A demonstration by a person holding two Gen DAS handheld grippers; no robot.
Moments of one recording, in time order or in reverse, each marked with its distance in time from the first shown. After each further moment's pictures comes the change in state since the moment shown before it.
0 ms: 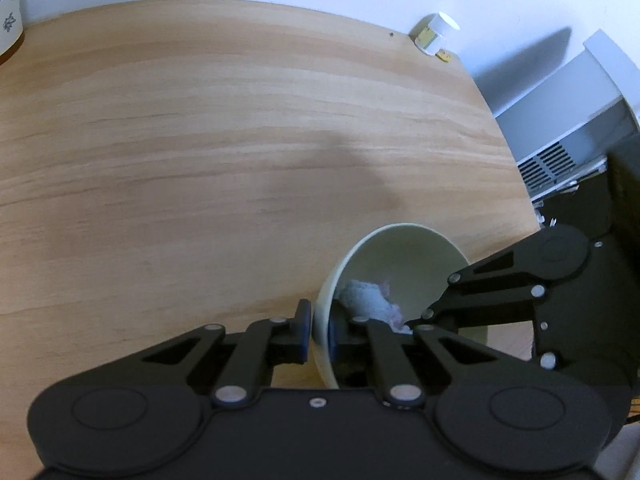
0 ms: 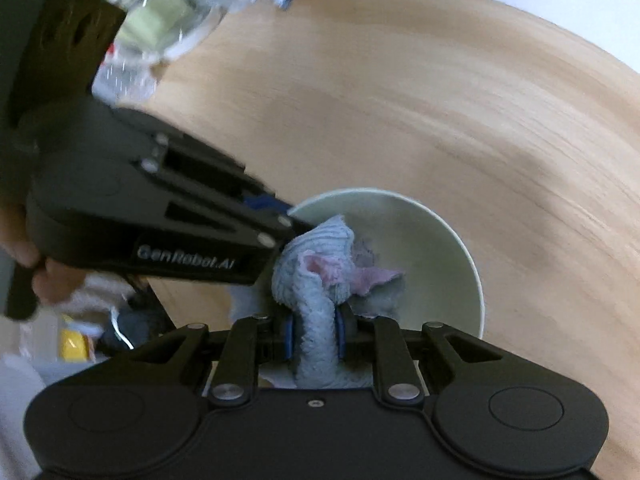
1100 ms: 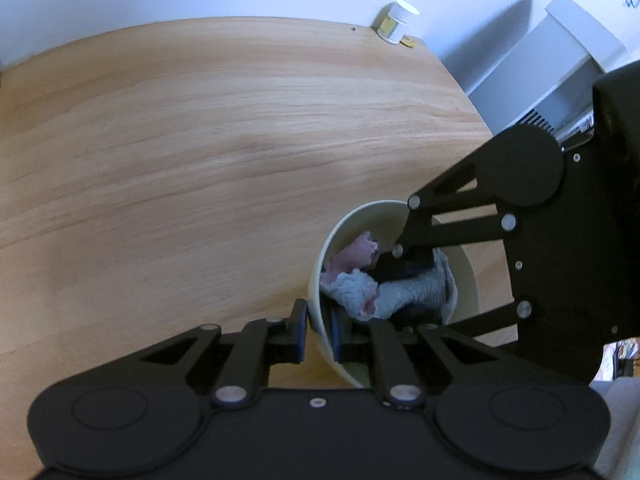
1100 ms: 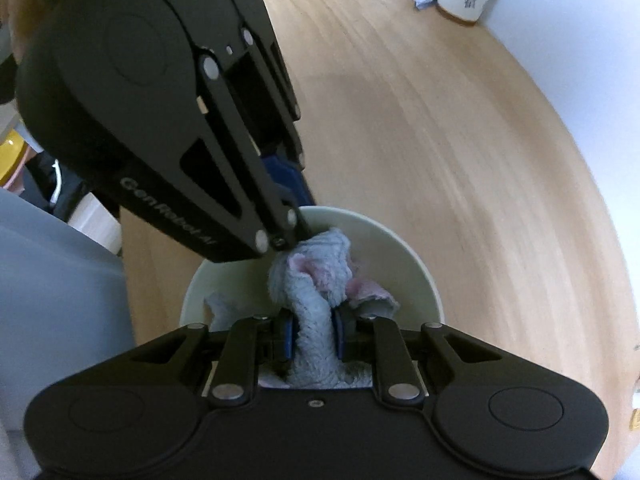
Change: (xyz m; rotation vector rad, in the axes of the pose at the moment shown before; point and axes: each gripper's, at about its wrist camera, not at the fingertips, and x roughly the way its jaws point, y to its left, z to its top) left arm -0.019 -0.001 -0.011 0.140 -0.007 -0.016; right arm -0.003 0.013 -0.032 -0.534 0.023 -0.177
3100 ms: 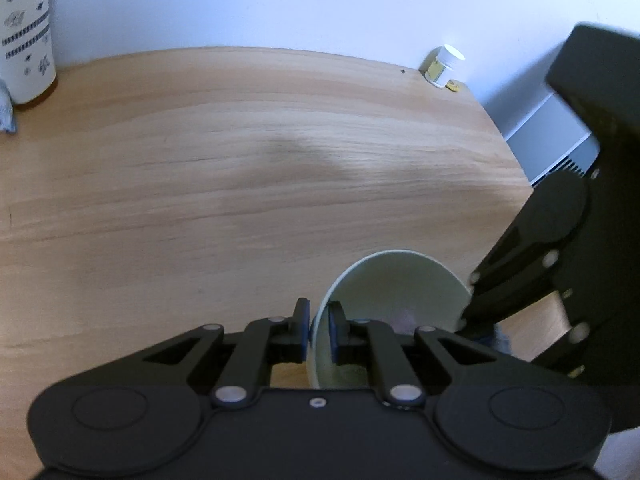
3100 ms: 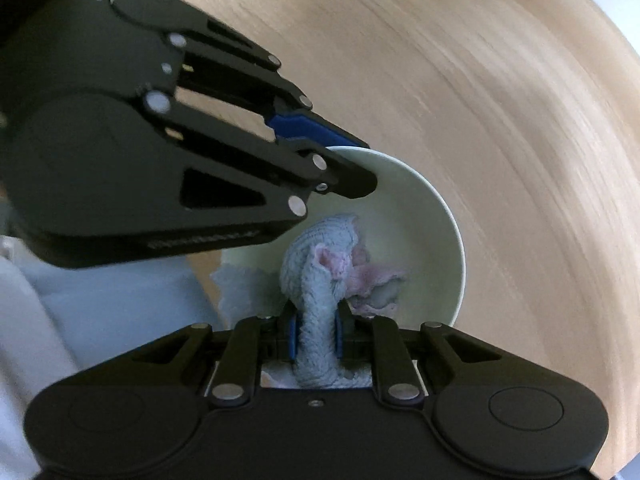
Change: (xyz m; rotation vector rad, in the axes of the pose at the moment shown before) left arm -0.011 0.015 -0.009 -0.109 -0.110 0.102; right arm 0.009 -0.058 0.092 0.370 0.274 0.341
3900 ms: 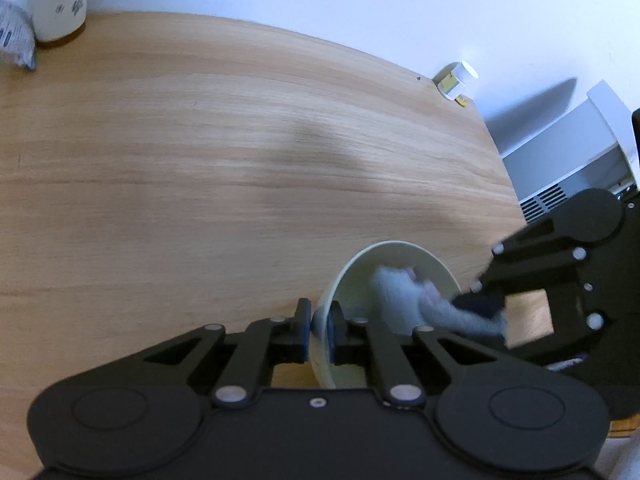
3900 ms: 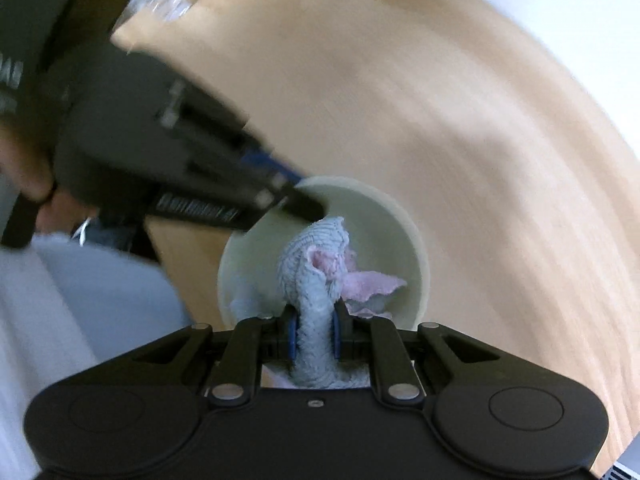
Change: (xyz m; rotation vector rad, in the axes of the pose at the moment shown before) left arm -0.013 0.039 -0.016 -0.154 0.027 -0.112; right arm -0.018 0.015 -0.019 0.018 -0.230 -0.198
